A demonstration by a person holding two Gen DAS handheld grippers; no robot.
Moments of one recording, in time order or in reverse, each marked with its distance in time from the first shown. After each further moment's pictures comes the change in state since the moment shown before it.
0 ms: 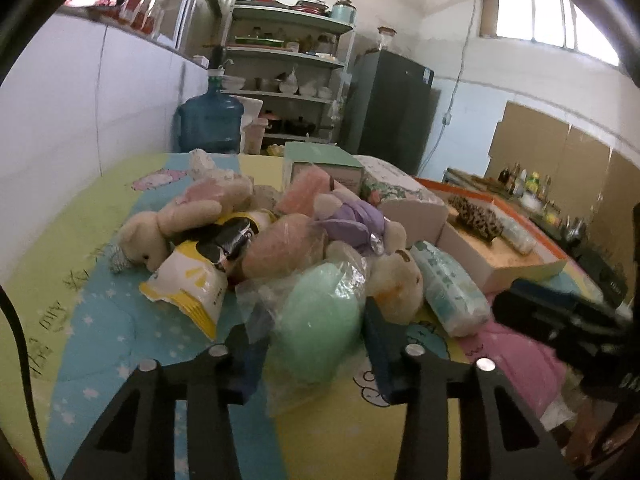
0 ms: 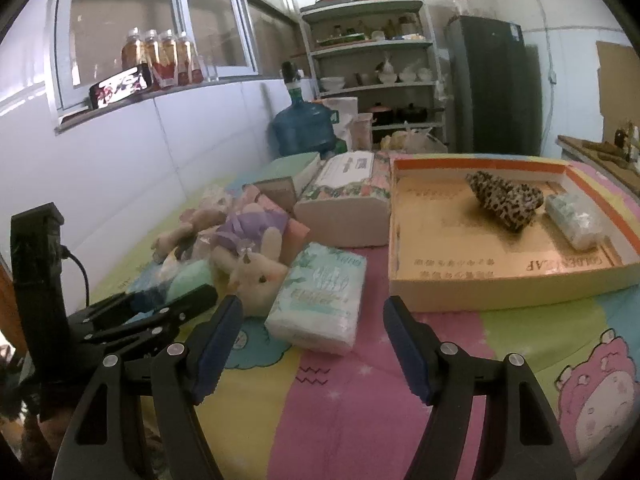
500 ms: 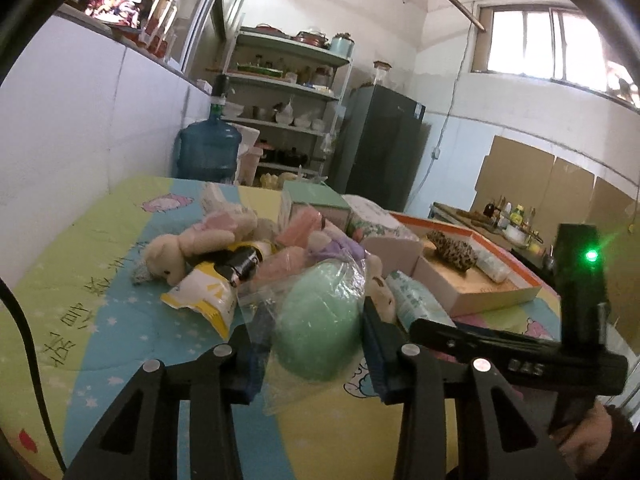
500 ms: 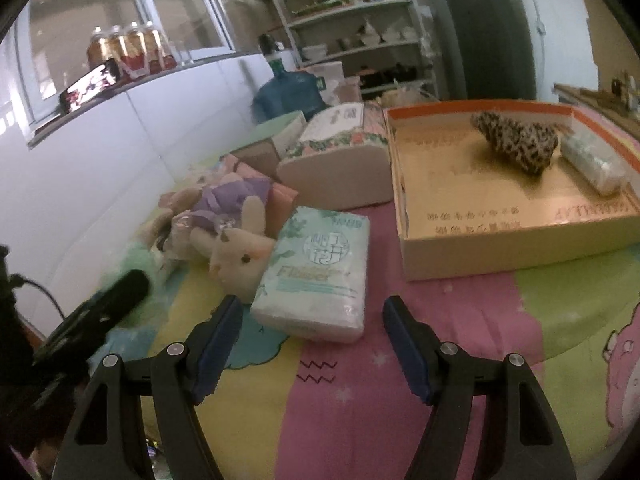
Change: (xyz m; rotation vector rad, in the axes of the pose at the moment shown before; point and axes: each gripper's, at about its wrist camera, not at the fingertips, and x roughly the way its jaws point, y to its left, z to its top) left arm -0.047 0.003 -0.002 -0.026 -0.129 -0.036; right arm 0.038 -0.010 -0.002 0.138 0.113 0.014
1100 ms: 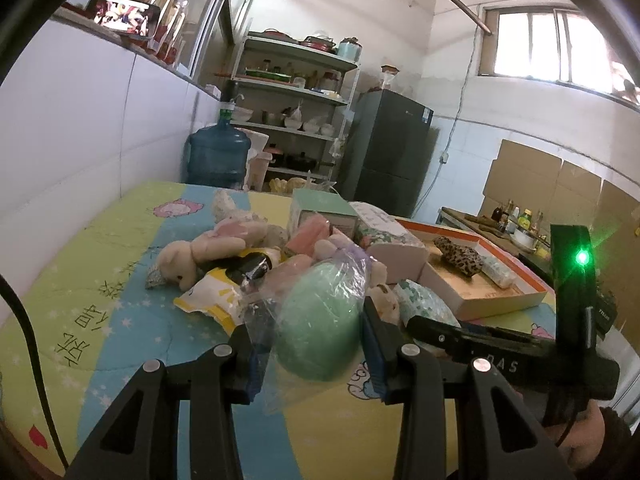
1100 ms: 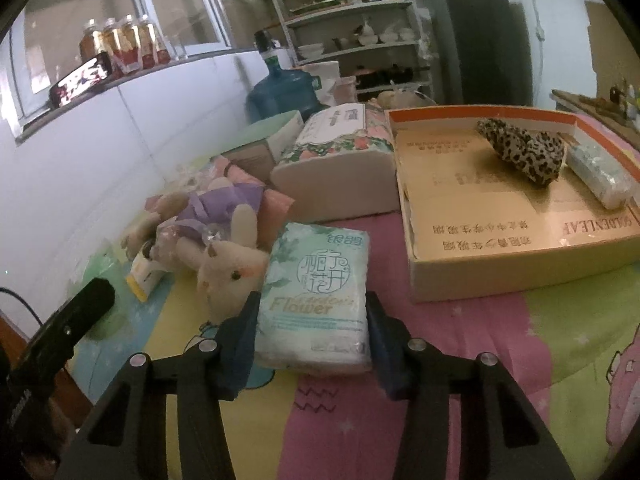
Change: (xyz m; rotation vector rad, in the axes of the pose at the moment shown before) left arm -0.006 -0.003 0.003 -0.002 -0.012 0.031; right arm 0.006 0.008 0.006 -0.046 -0.018 -0.037
